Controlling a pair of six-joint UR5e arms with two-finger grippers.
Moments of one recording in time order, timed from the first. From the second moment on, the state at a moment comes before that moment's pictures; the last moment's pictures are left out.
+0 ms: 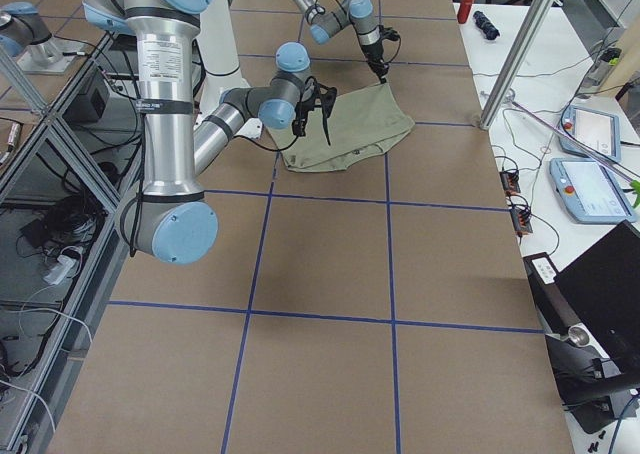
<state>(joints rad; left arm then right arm) -0.67 -2.23 -1.42 -2.04 -1.68 -1.72 0.59 -1.56 2.27 -1.24 2.02 1.52</state>
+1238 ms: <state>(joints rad) -0.75 -2.56 -0.79 -2.48 -1.63 -1.57 0.59 -1.55 2.26 -1.24 2.01 1.52</state>
